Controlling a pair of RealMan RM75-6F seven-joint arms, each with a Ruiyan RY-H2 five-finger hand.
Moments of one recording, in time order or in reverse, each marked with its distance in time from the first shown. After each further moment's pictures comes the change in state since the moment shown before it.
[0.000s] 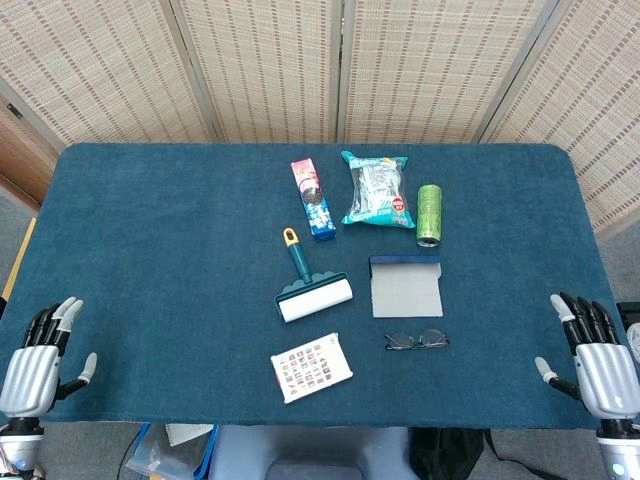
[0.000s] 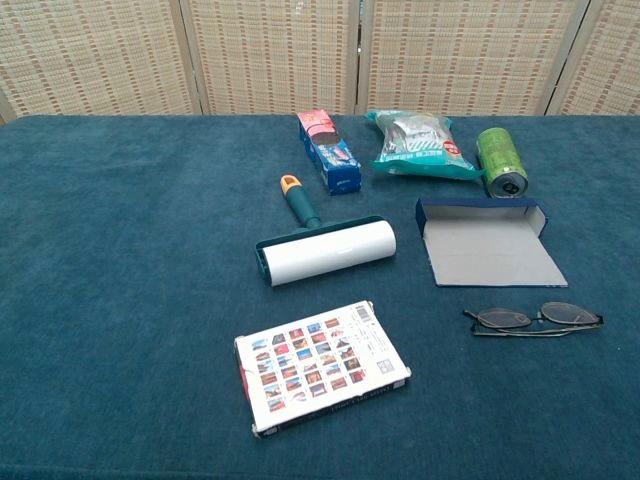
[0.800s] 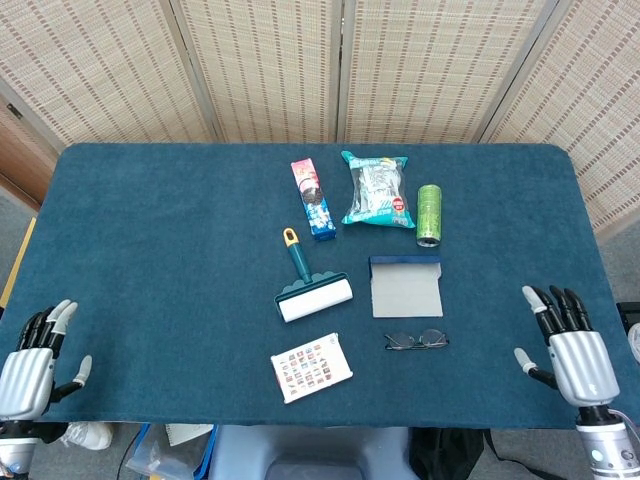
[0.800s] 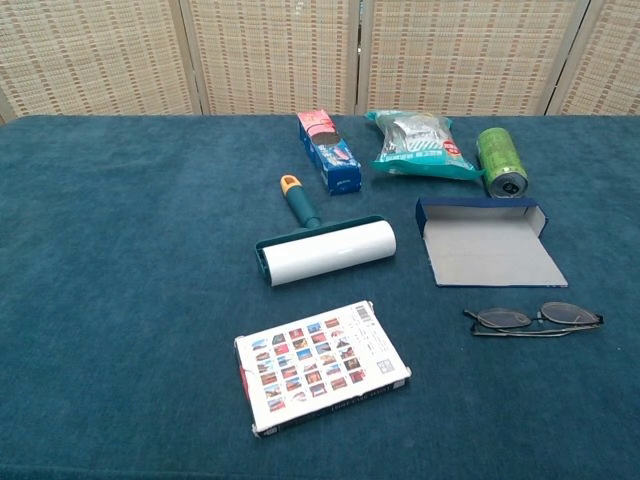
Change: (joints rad) left arm 0.009 0.011 0.013 0.010 -0.008 0.003 -0.023; right arm 0.061 -0.017 0.021 -0.035 -0.054 -0.055 -0.095
